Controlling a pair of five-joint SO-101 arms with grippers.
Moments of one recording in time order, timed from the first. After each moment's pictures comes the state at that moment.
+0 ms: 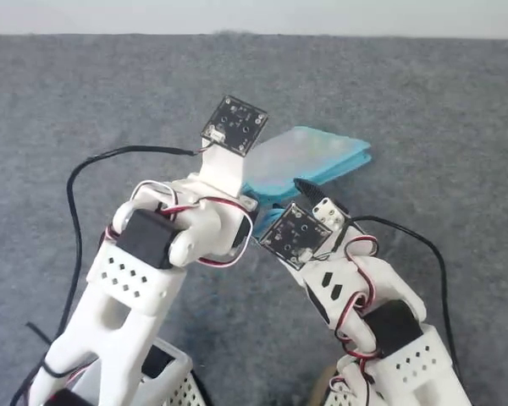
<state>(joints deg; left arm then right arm) 22.9 -37.1 26.4 80.7 6.0 -32.7 -74.5 63.6 43.6 28.3</state>
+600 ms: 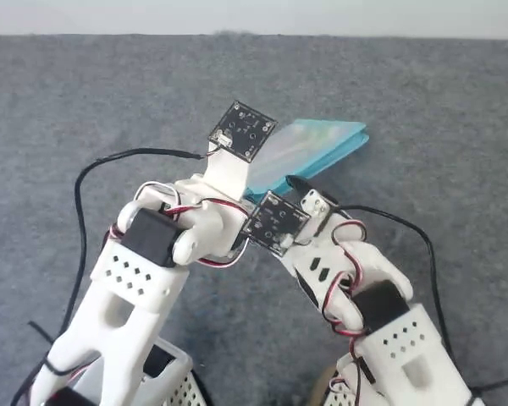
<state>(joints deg) 23.0 -37.1 27.6 80.3 2.1 -33.6 -63.3 59.4 42.4 32.5</state>
